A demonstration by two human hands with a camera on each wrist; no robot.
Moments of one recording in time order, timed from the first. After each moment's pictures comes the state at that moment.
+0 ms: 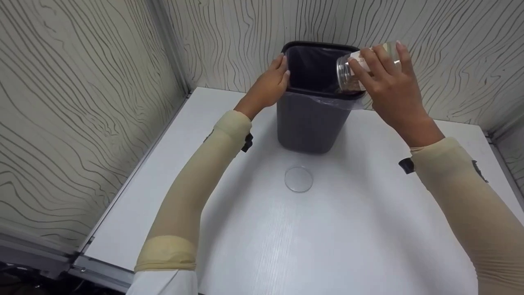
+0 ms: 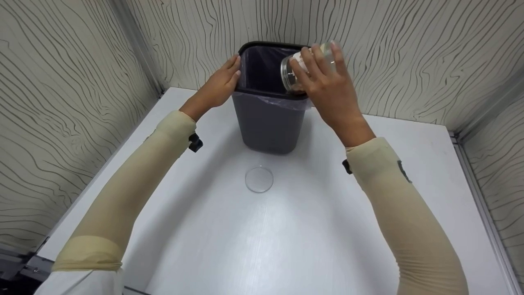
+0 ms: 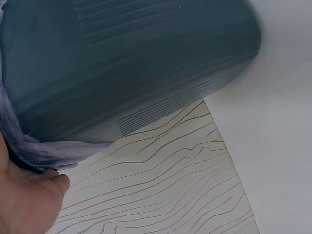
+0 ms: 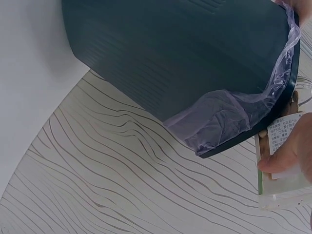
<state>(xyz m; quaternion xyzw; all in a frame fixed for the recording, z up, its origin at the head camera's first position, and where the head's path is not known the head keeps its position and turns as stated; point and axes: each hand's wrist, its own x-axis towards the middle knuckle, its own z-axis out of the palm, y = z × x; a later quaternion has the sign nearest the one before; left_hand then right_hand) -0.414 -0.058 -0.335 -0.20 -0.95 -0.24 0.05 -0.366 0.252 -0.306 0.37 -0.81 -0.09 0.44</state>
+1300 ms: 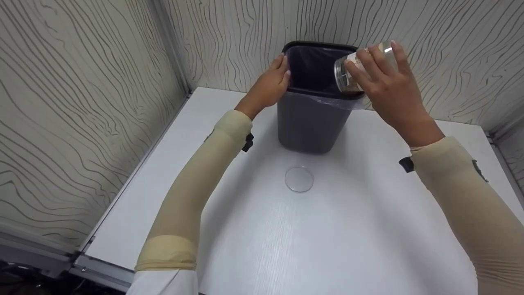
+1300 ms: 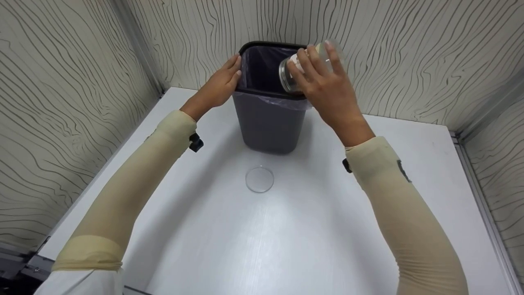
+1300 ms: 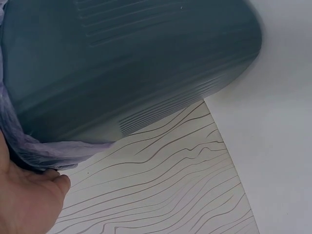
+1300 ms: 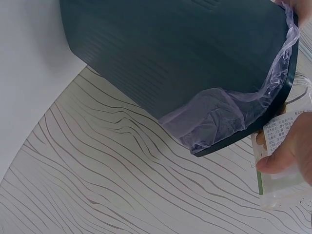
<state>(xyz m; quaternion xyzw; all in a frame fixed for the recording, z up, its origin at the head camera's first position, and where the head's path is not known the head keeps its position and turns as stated) -0.414 -0.059 -0.336 -0.21 -0.95 -0.24 0.07 -0.364 0.249 -0.301 0.38 -0.82 -0.15 0.41</state>
